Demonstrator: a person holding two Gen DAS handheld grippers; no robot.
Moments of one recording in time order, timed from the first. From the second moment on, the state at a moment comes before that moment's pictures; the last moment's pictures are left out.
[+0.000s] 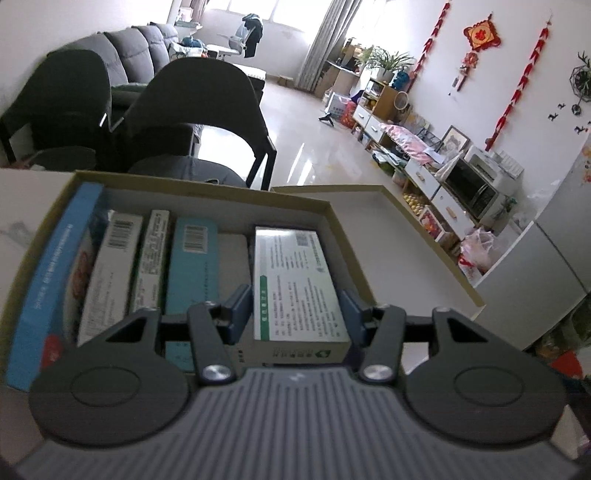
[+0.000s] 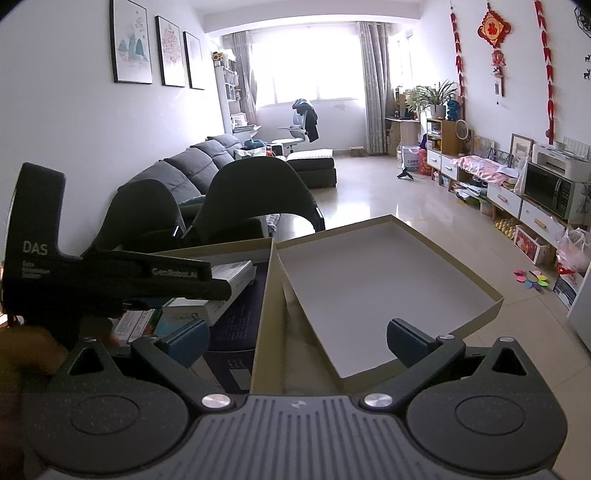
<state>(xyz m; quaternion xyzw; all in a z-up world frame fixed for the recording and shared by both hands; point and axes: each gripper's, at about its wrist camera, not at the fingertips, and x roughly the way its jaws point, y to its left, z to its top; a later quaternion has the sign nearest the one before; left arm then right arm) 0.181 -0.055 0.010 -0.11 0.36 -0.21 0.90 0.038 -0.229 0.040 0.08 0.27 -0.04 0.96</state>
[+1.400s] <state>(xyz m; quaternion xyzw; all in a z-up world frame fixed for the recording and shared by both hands) 0.161 -0.029 0.032 -0.13 0.35 -0.21 0.90 0.021 -0.209 0.061 0.06 0.25 -0.03 0.97</state>
